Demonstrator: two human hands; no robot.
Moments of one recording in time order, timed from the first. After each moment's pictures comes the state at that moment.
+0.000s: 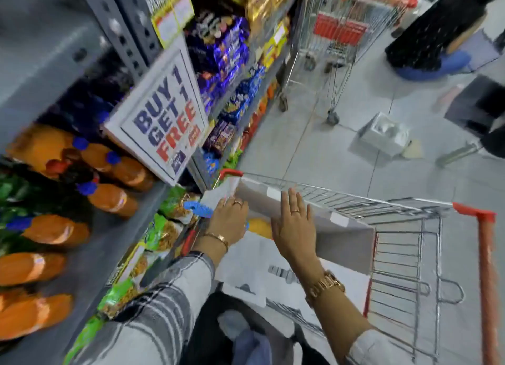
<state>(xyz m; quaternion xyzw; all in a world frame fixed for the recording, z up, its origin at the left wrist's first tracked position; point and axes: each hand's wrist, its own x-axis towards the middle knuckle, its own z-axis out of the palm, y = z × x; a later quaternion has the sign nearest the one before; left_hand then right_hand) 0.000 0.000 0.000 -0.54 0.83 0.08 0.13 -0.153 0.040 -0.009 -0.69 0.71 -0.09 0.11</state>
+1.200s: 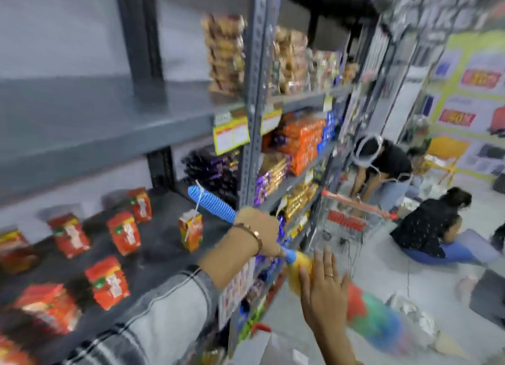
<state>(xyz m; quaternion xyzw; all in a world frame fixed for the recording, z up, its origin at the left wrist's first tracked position) 0.068 -0.015 0.480 -0.57 0.81 -0.07 0.12 -0.083 0.007 0.317 -0.68 0.65 -0.33 -0.05</state>
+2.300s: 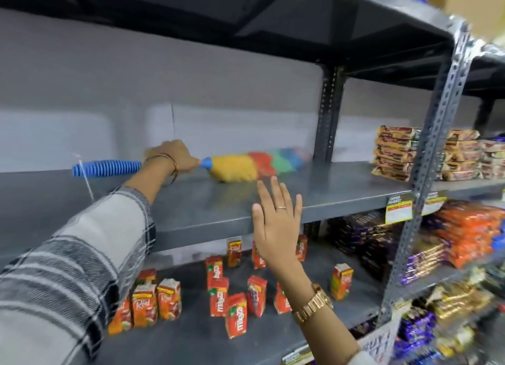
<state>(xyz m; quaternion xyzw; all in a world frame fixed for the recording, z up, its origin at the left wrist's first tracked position) 0.441 0.263 0.696 -0.91 0.35 -0.08 -0.19 0.260 0.158 0.551 -0.79 0.21 -0.58 0.00</state>
